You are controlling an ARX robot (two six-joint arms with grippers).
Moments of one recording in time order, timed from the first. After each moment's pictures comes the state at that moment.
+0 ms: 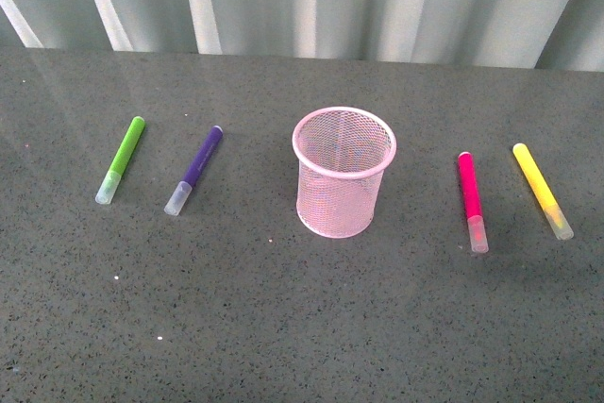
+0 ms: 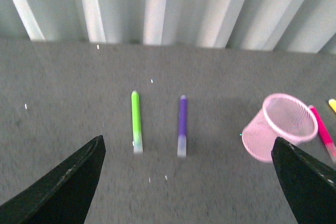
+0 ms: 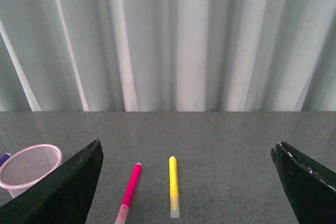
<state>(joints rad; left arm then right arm) -0.12 1.00 0.52 0.16 0.05 -0.05 0.00 0.00 0.02 0.00 0.00 0.00</state>
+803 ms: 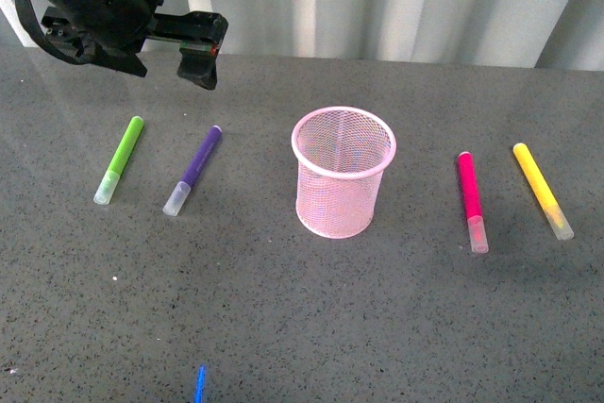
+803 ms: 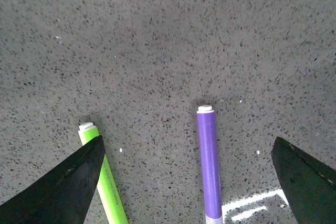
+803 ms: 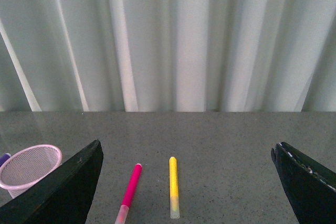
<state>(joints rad) -0.14 2.17 1.54 -0.35 0.08 0.13 0.00 0.00 0.02 0.00 0.00 0.00</state>
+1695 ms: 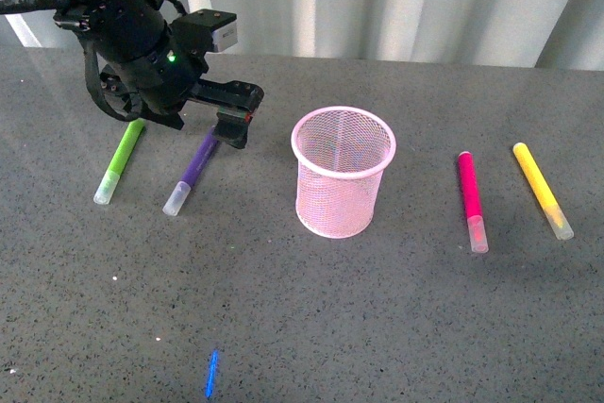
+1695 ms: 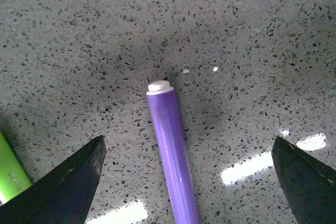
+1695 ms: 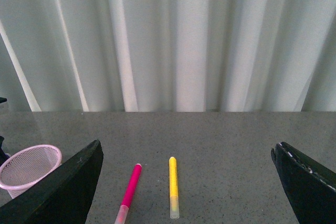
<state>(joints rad) -0.21 2.30 1.58 -0.38 0.09 0.18 0.00 0.00 0.02 0.00 0.00 0.00</state>
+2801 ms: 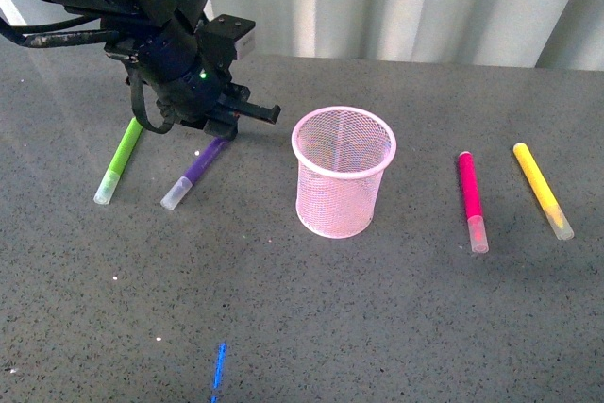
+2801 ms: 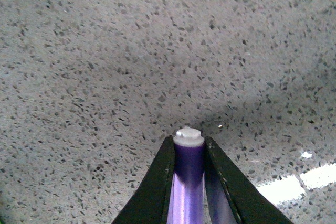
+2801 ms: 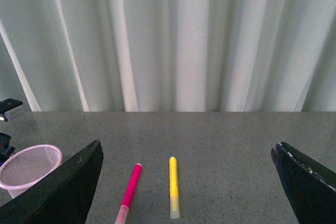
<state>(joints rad) -0.25 2.38 1.60 -0.23 0.01 0.15 0.00 0.00 0.02 0.00 0.00 0.00</state>
